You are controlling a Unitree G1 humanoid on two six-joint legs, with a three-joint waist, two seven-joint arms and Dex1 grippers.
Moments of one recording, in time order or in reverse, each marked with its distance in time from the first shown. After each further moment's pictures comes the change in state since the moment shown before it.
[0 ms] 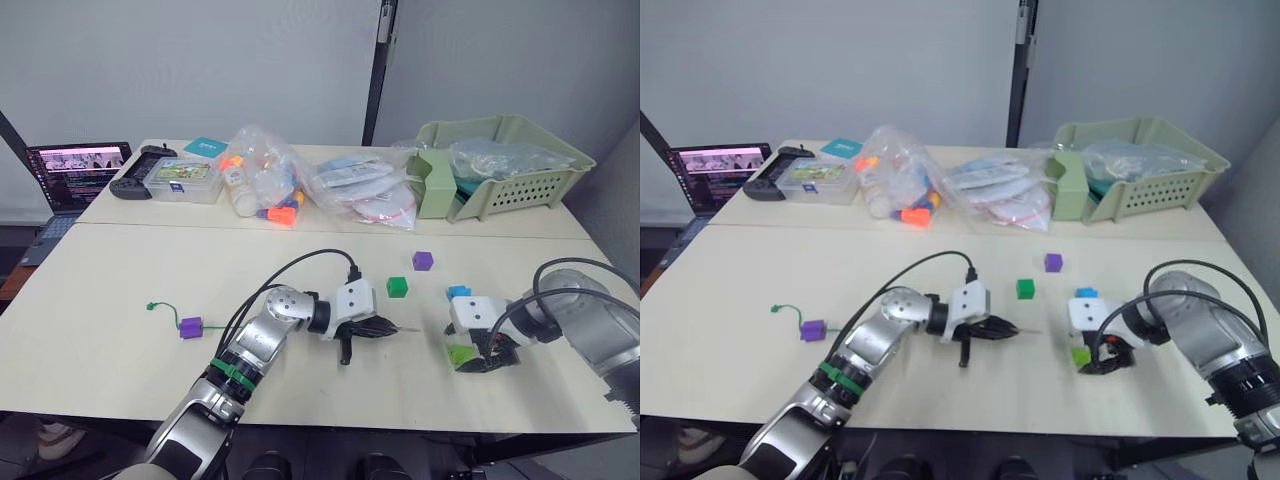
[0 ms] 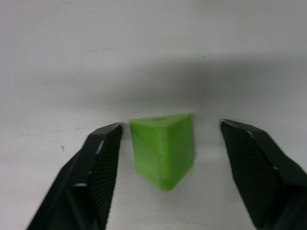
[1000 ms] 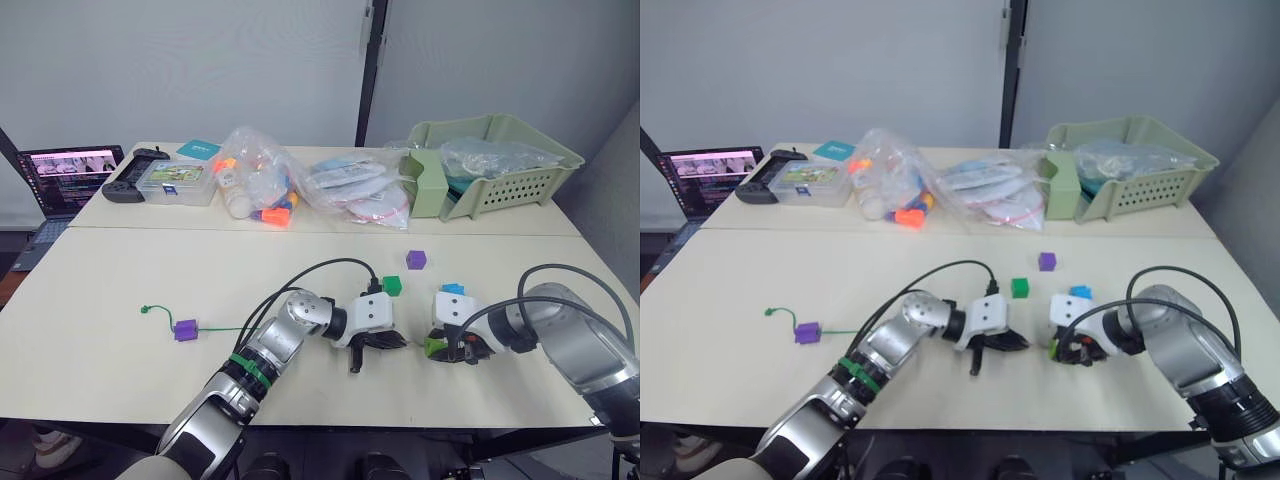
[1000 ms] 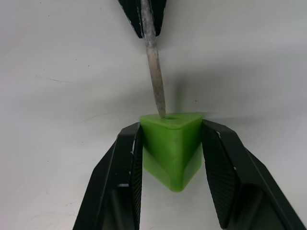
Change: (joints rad) left arm -0.054 -0.070 -0.070 0.137 0.084 -0.047 -0.002; right arm 0.092 0.109 -0.088 -0.252 0.002 0.367 -0.129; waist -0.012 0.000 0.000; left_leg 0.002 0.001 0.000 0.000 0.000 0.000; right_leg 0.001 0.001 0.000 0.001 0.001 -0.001
